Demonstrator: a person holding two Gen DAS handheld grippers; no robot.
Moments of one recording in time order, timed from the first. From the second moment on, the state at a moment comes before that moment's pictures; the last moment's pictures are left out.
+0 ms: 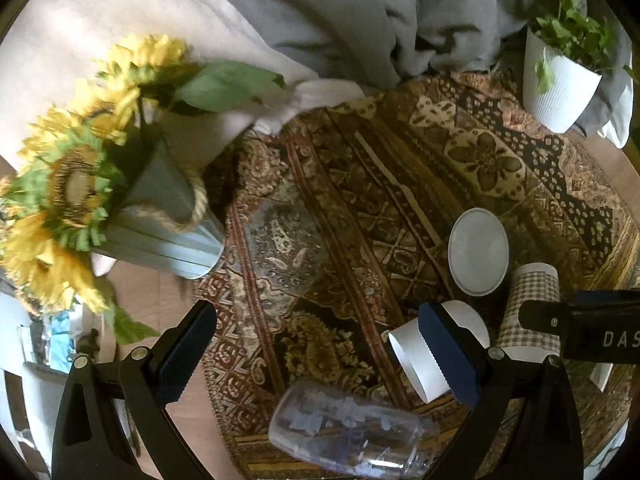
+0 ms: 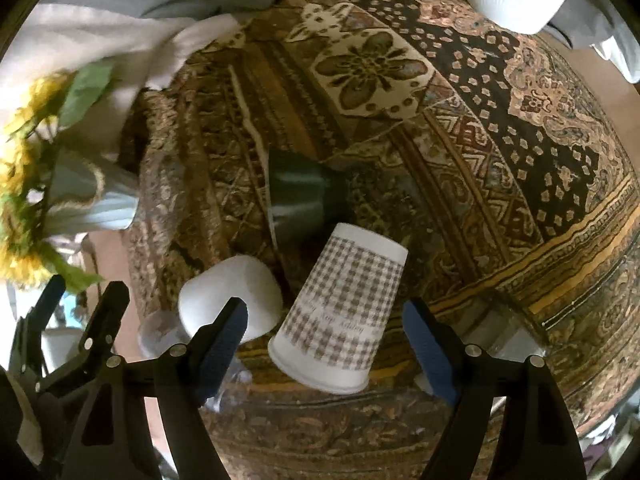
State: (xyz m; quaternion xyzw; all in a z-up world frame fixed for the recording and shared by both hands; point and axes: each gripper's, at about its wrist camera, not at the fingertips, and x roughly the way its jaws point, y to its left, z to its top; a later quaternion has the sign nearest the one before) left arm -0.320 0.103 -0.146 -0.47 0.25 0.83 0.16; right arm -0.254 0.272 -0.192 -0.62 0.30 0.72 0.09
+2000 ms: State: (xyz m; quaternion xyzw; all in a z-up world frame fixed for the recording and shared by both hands) left arm -0.191 -0.007 -0.179 -0.54 0.14 0.83 0.00; right arm -0.189 0.158 -0.199 -0.69 0.02 0.72 -0.06
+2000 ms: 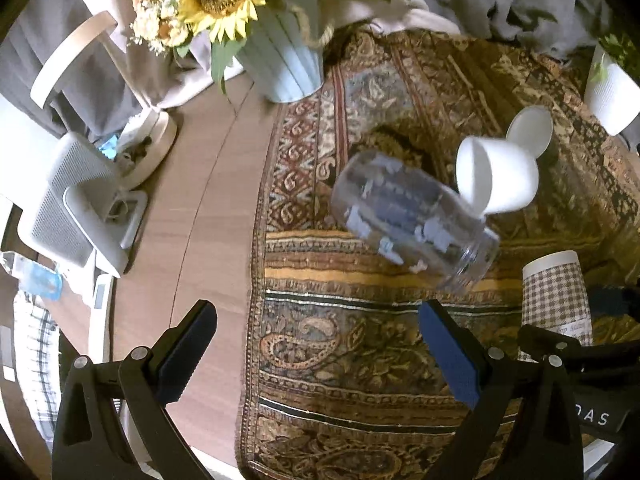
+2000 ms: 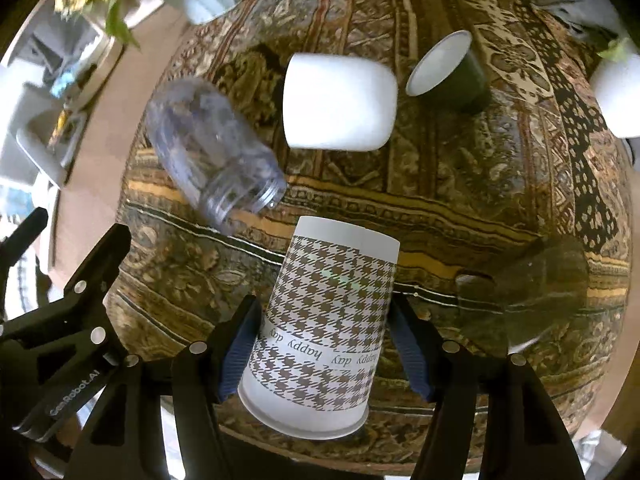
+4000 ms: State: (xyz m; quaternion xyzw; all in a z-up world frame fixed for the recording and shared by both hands) left arm -0.222 0.136 -0.227 -0.70 0.11 0.69 0.15; right arm -0.149 0.298 -0.143 -0.55 0.16 0.81 0.12
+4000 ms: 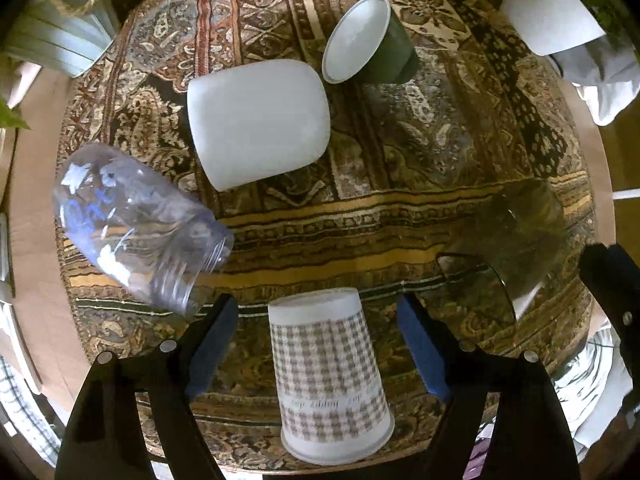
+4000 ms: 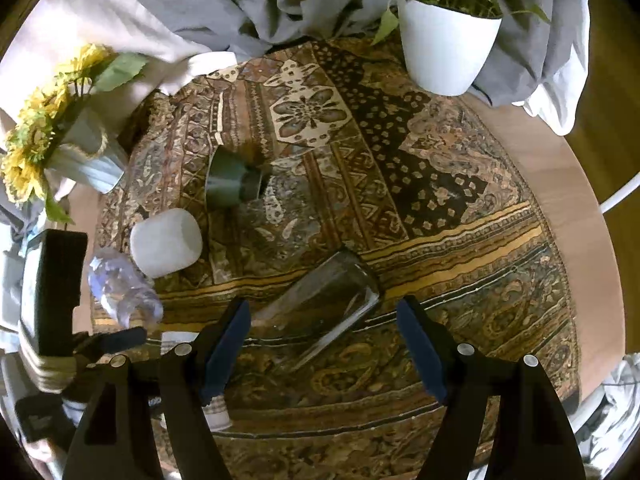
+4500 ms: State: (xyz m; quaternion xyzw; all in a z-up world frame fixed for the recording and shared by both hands) left arm -0.221 0.132 -0.248 -0.72 0.07 0.67 0.15; right arm -0.150 0.300 -0.156 -0.56 0.16 0.80 0.12
